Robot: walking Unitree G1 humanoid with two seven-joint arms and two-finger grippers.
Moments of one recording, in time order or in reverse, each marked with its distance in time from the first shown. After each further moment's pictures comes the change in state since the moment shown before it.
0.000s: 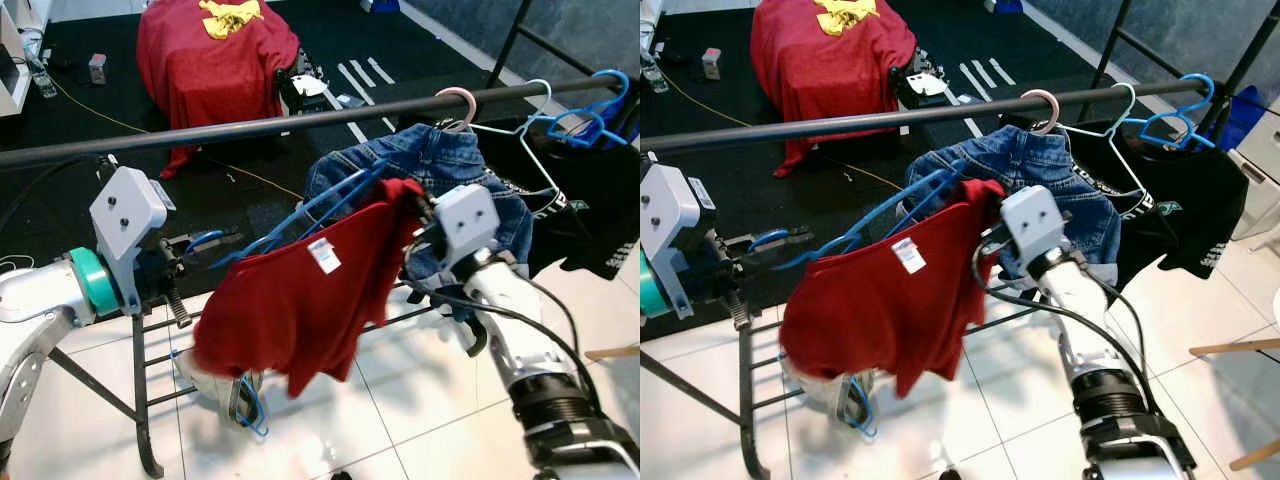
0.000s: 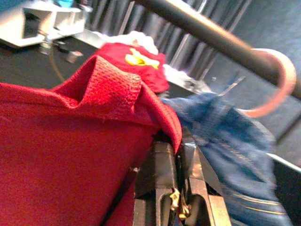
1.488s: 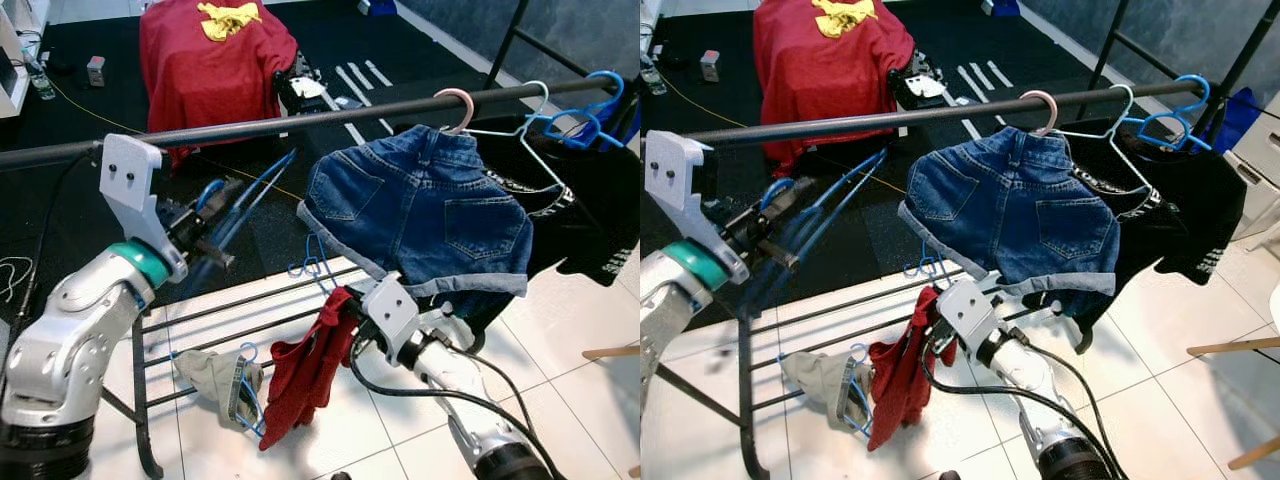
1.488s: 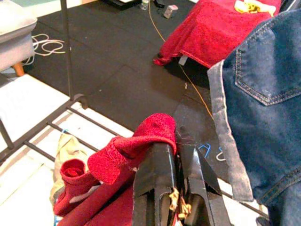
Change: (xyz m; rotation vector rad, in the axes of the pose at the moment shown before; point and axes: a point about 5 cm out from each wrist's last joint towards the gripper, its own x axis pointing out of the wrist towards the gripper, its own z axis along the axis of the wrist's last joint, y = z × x) left arm 0.039 0.007 0.002 -0.340 -0.159 0.421; right arm -0.057 0.119 -0.044 0.168 0.205 0.425
